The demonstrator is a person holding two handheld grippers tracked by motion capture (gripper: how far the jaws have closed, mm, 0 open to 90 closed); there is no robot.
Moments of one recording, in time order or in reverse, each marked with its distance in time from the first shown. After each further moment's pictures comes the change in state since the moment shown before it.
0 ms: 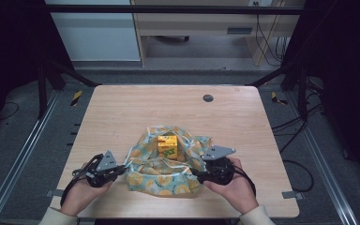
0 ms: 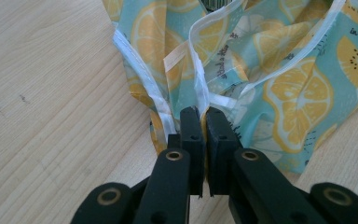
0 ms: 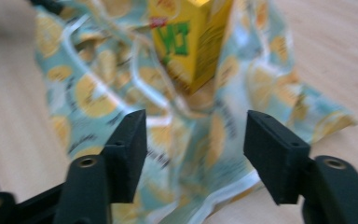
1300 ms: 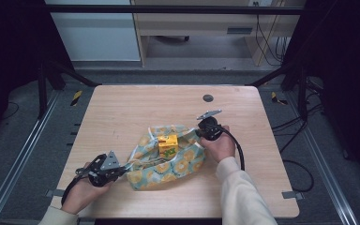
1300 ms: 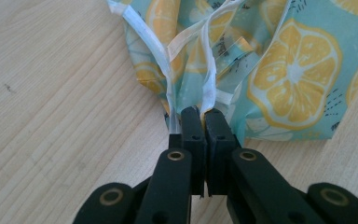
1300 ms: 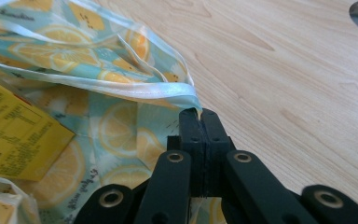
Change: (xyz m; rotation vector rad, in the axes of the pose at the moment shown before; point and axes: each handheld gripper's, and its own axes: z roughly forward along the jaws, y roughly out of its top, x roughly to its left) left arm 0.003 -0.003 0.011 0.074 -0.012 0.024; right arm -0.098 0.040 0.098 0.130 -0.126 0.148
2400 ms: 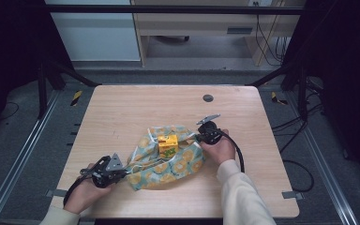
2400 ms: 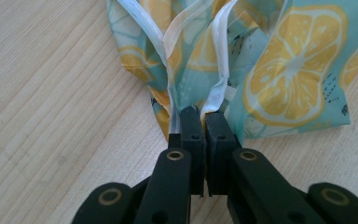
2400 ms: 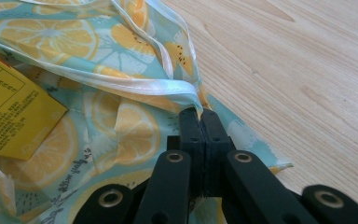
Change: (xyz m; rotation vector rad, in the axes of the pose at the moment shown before) left arm -0.003 -0.003 0.013 0.058 -0.016 0.004; right arm 0.000 -0.014 0.011 0.036 0.025 -0.012
